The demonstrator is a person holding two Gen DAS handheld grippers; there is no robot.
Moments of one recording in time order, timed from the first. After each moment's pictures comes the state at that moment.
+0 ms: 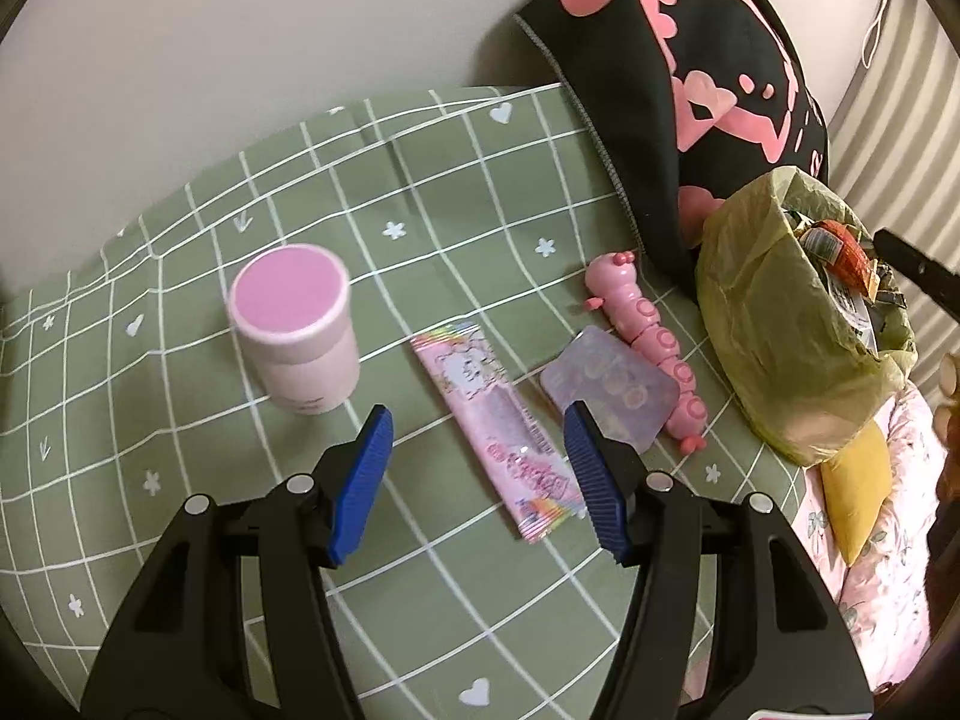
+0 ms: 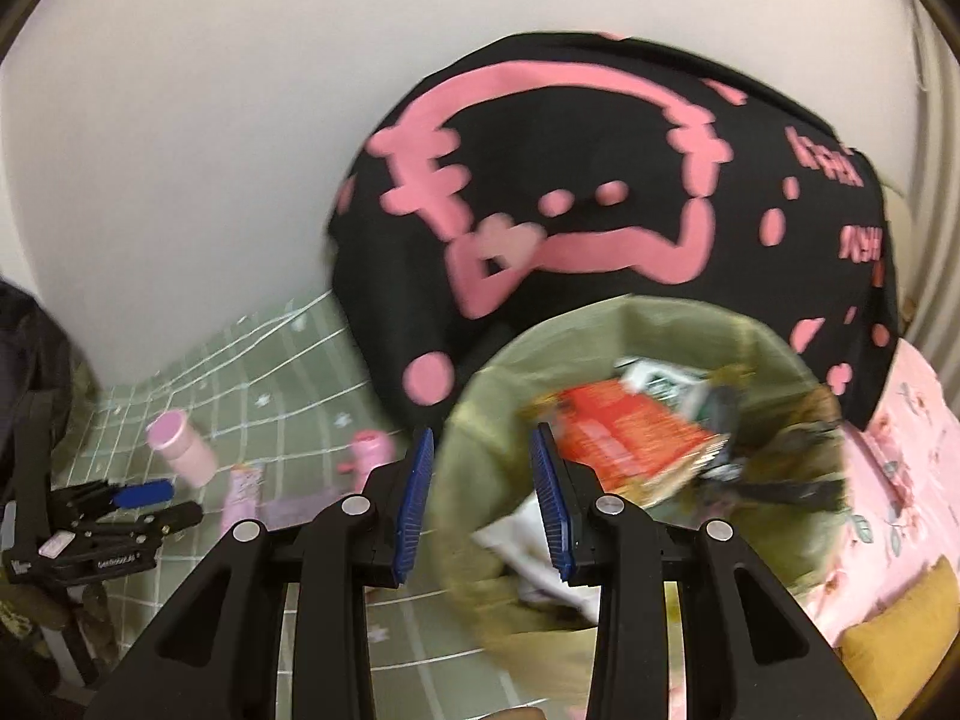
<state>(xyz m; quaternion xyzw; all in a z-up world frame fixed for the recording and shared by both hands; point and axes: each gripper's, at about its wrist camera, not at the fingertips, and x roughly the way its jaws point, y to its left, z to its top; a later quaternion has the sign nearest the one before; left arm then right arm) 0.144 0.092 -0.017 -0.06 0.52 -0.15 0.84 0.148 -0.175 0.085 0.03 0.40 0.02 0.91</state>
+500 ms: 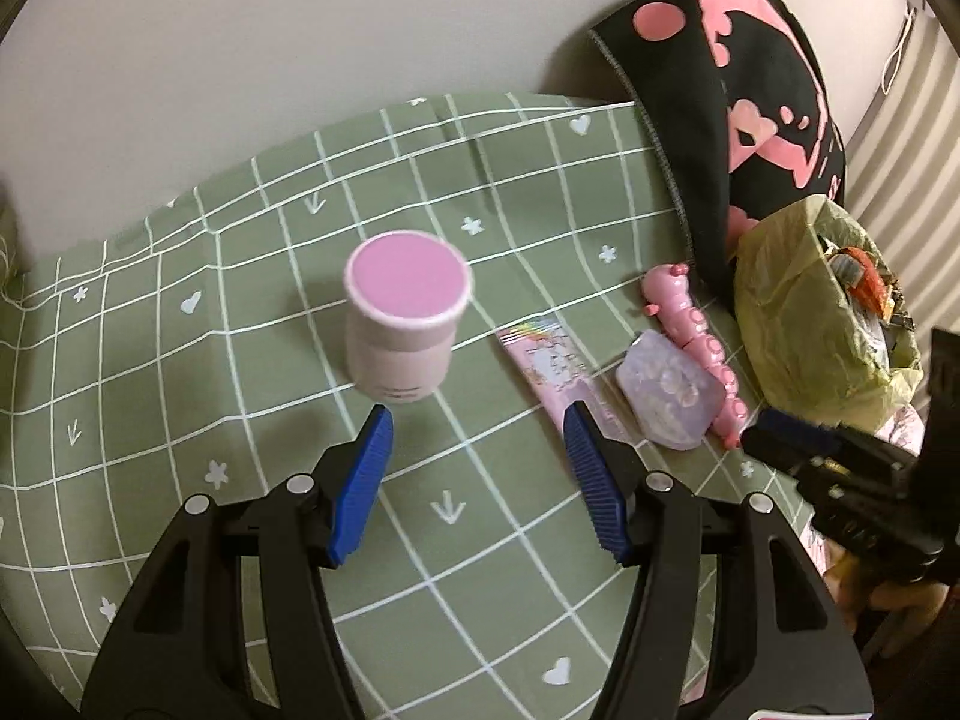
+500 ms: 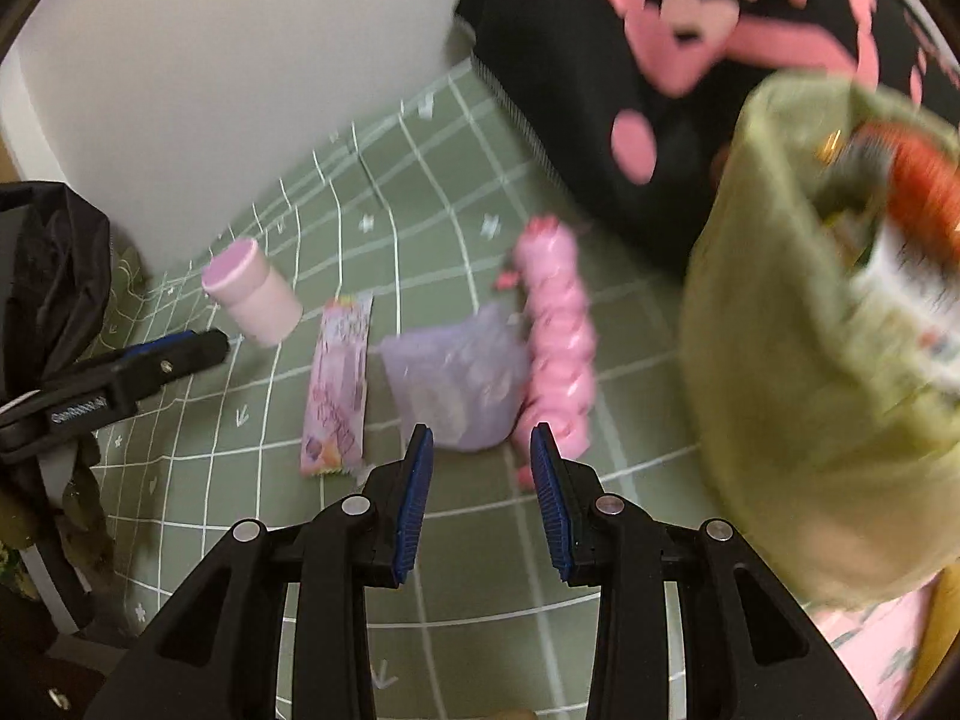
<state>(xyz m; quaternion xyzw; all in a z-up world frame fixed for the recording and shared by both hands) 0.148 0.135 -0.023 -0.08 0.53 -0.13 0.83 0.141 -0.085 -0.025 0.09 0.53 0.11 0.84</state>
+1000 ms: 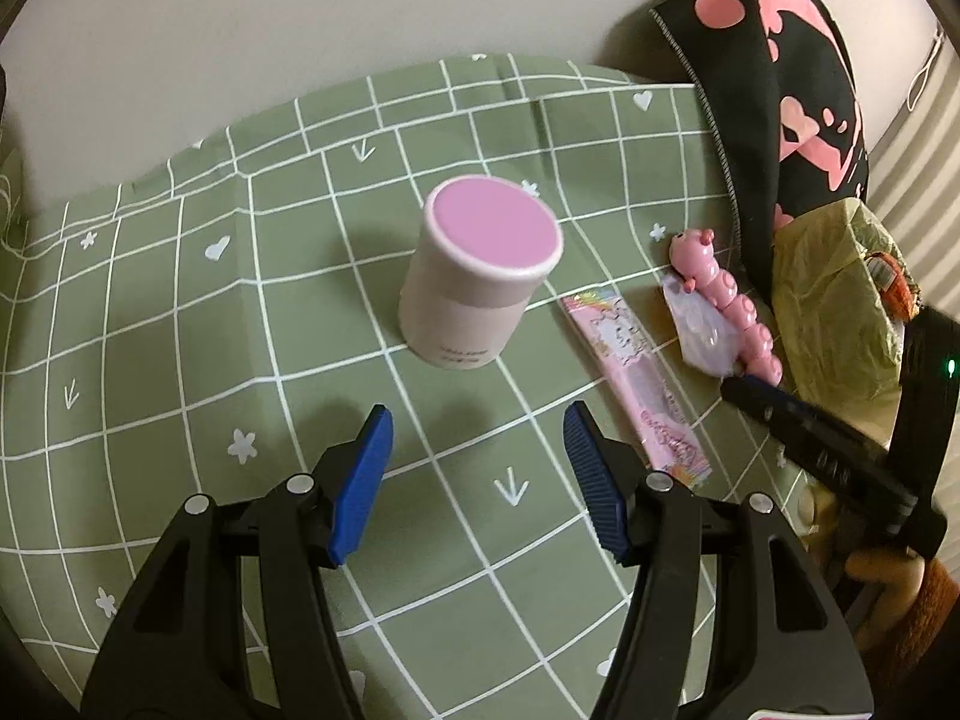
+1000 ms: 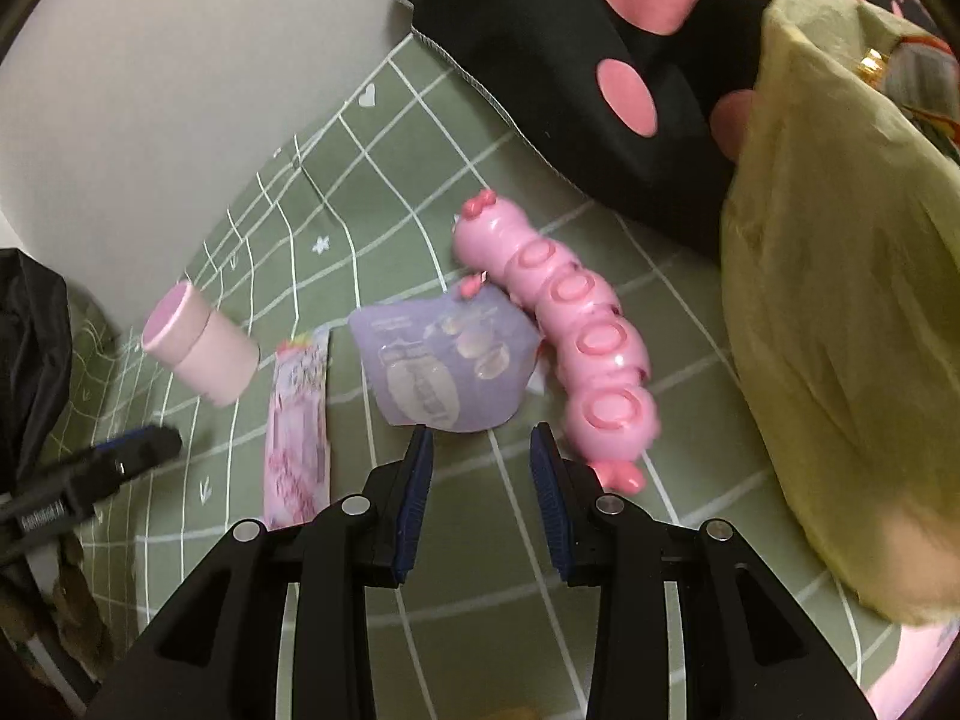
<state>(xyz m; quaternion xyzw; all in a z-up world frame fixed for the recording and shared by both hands) 0.148 0.155 -0.046 -0.10 0.56 -0.11 0.82 0.173 -0.078 -0.059 0.14 0.51 0.07 0.85</state>
